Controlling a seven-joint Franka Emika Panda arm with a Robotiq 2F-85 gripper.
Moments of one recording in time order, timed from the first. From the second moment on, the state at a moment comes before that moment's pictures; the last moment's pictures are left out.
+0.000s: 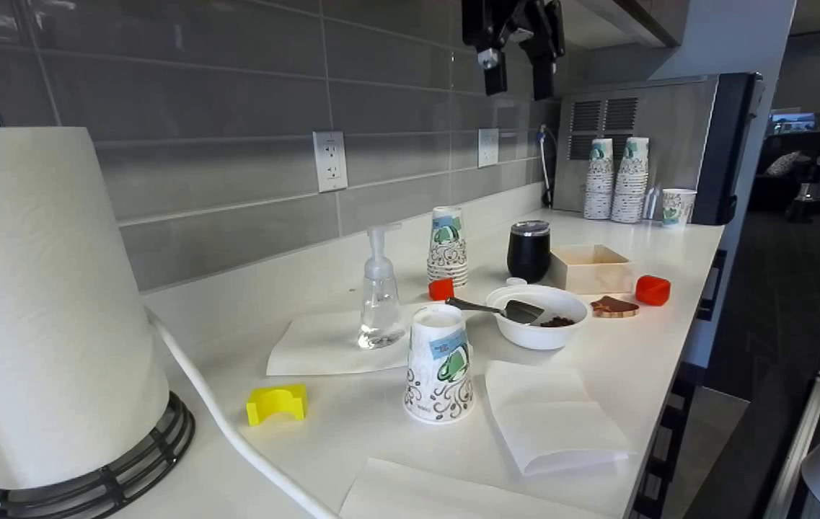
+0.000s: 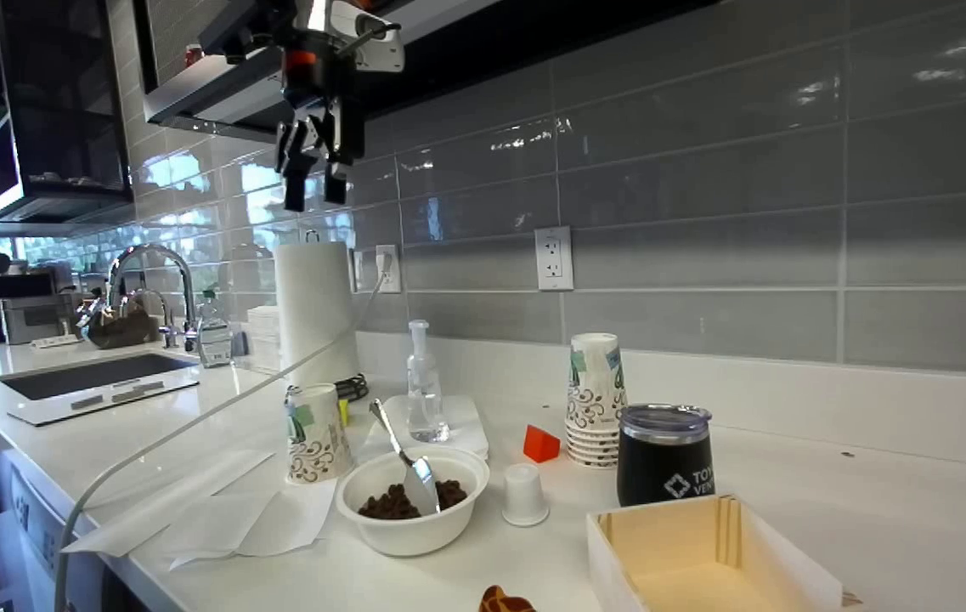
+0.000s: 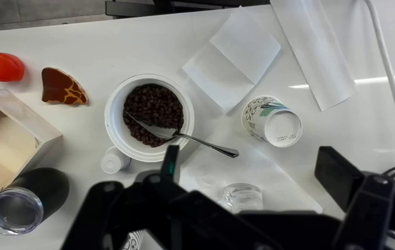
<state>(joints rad) 0.14 -0.46 0.22 -2.15 0.14 1.57 0.24</state>
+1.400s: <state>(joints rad) 0.10 -0.44 0.15 -2.26 0.14 1.74 0.24</state>
